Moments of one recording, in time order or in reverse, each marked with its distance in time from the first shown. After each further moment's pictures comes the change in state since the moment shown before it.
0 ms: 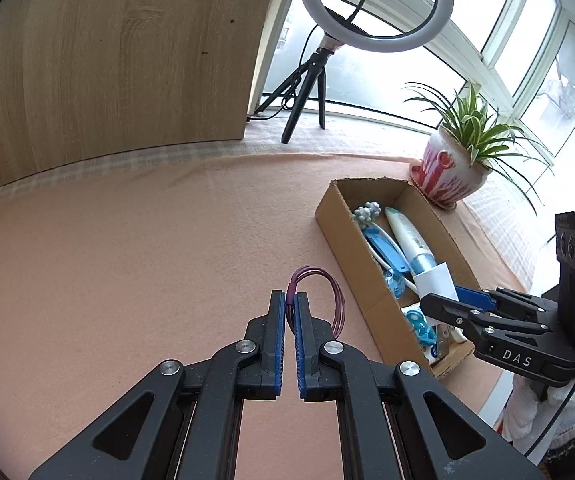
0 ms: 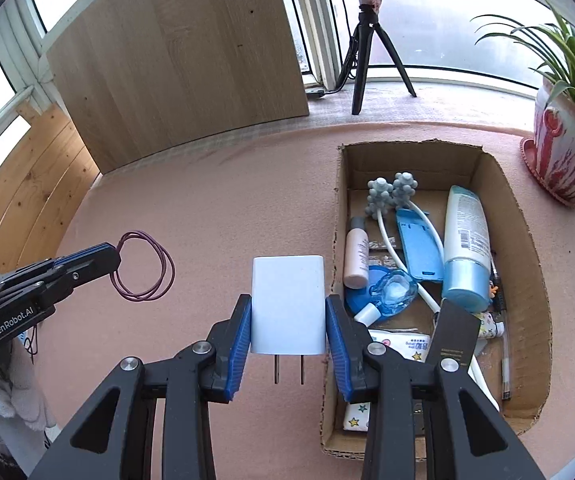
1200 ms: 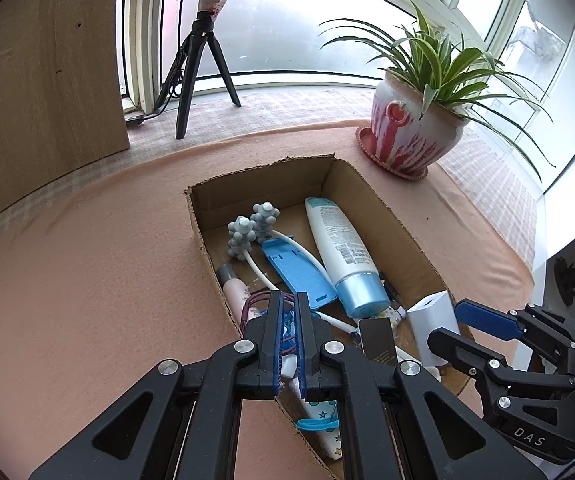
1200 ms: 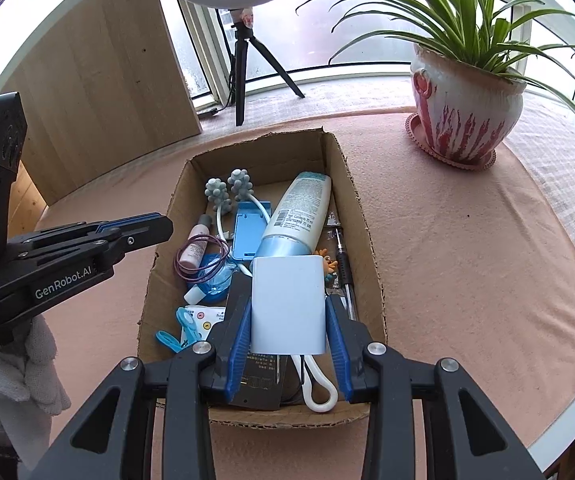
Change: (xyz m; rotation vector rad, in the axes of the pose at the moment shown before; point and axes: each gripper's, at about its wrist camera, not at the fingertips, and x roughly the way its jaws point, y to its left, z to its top) left arm 0.106 -0.127 0.029 0.155 0.085 -0.018; right arm -0.037 -0.107 -0.027 0.106 -0.054 -0.138
